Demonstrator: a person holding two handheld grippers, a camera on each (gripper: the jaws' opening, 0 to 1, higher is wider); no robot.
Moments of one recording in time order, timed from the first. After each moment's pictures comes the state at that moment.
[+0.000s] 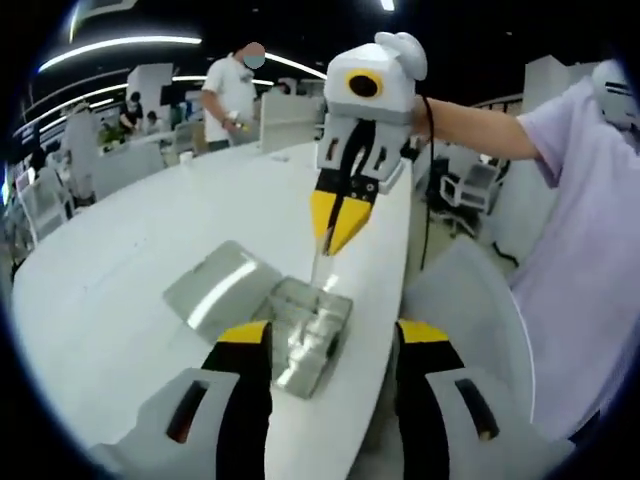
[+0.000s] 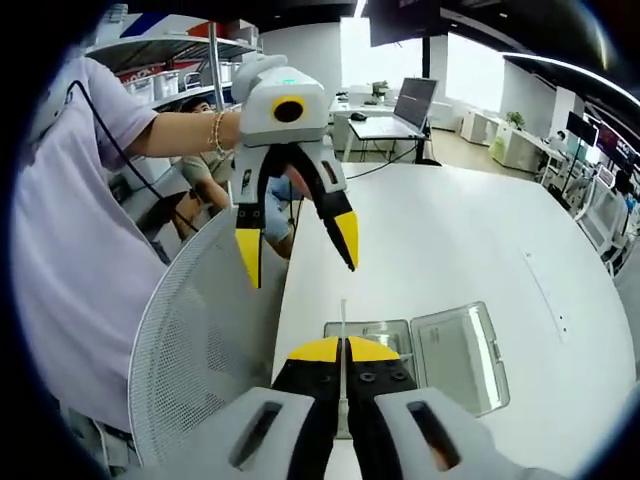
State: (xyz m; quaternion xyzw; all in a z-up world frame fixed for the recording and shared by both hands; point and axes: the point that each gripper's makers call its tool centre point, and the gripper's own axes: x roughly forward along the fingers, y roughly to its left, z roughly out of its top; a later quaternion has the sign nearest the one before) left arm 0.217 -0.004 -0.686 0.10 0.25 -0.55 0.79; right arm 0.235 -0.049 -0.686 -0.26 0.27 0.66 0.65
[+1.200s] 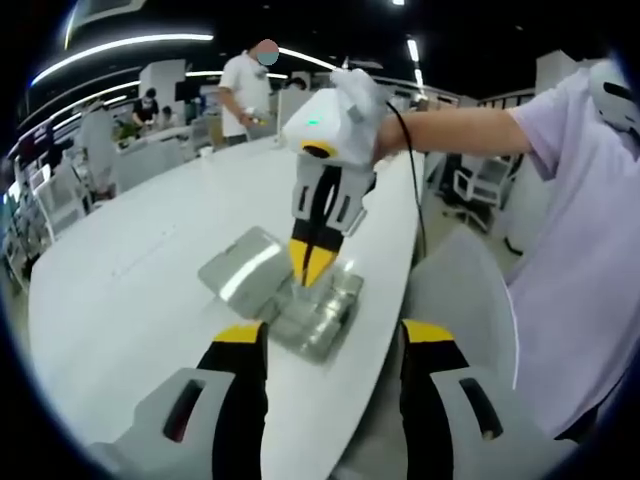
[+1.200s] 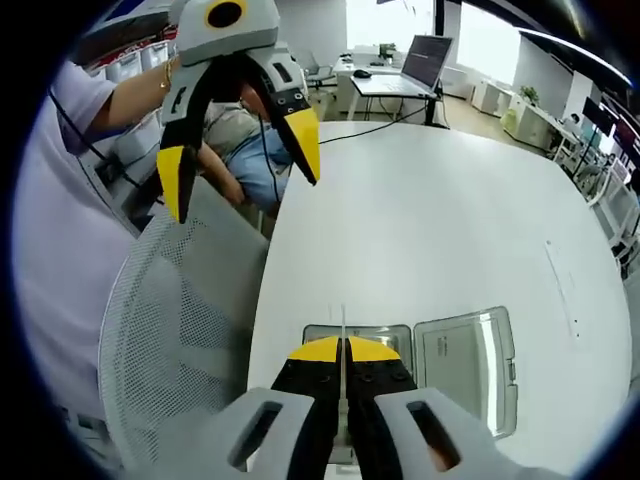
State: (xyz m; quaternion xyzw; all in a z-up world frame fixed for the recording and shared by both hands) left arm 0.208 0.049 -0.670 0.10 0.26 -0.52 0.81; right arm 0.256 -0.003 -0.741 -0.33 0.33 0.64 0.61
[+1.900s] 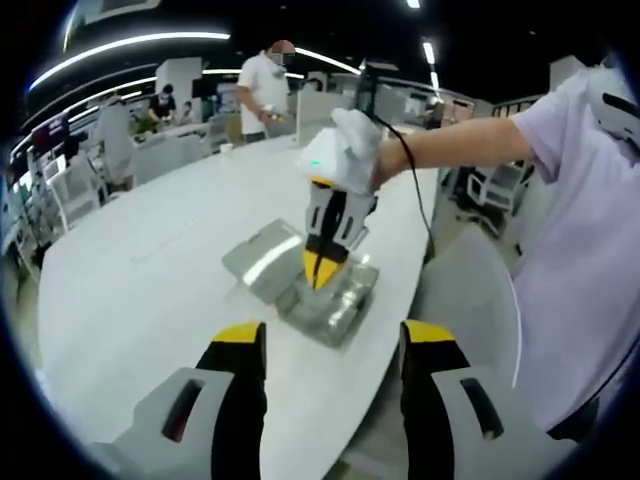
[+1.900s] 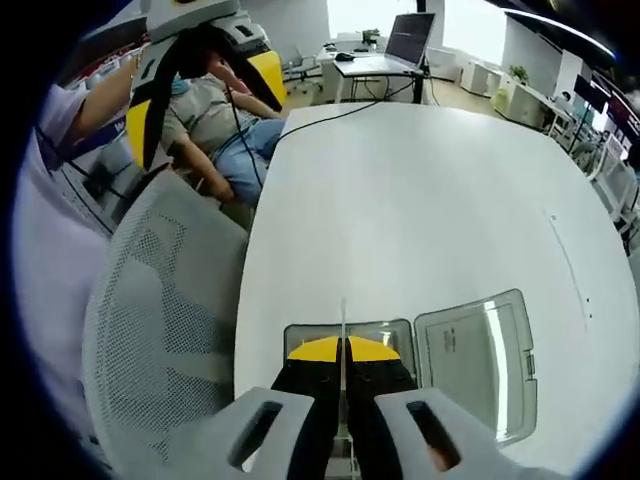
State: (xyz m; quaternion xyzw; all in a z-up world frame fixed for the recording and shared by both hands) left arm 0.212 0.080 -0.670 0.10 0.27 -0.49 0.82; right arm 0.266 0.002 -0.775 -0.32 0.37 0.62 0.62
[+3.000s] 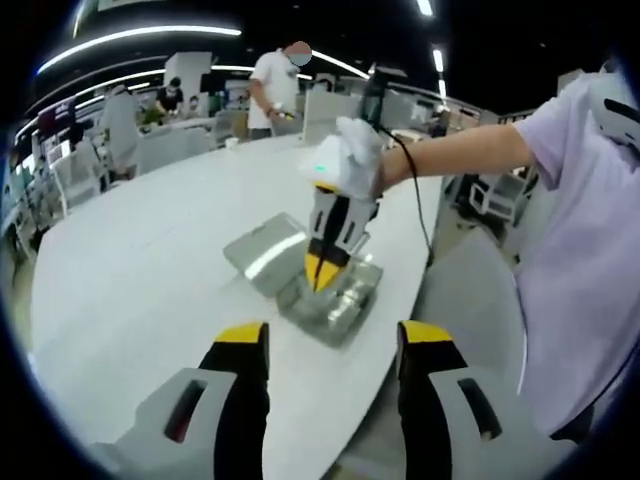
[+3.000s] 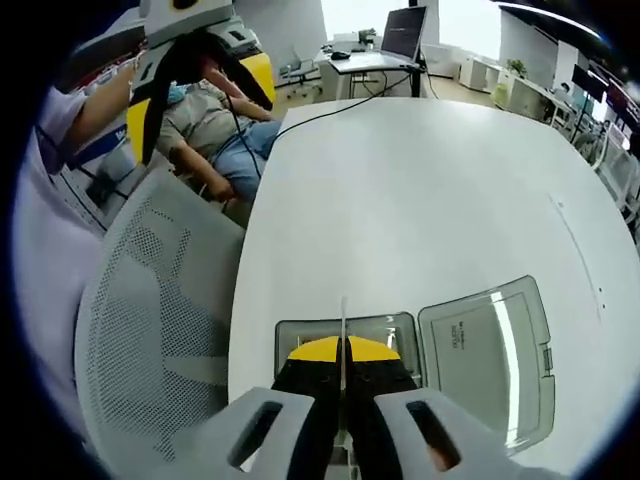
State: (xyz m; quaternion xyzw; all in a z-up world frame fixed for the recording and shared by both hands) left arm 0.217 0.081 -0.683 0.07 0.28 -0.48 0.83; right arm 0.268 -0.001 -0.795 -0.30 0.38 0.62 0.61
